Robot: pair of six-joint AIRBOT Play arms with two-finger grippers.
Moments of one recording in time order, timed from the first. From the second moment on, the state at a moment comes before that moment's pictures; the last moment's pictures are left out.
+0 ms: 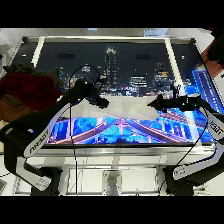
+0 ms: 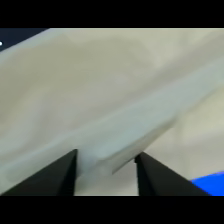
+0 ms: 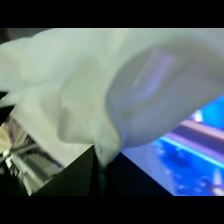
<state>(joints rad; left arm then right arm) -0.52 -1.69 1.40 -1.68 0.99 1.60 -0.30 -1.69 1.05 -0.50 1.25 1.01</state>
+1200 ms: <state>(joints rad) -0.46 -1.72 1.93 -1.60 1.13 1.59 -0.08 -1.60 1.54 -0.43 1.48 1.22</state>
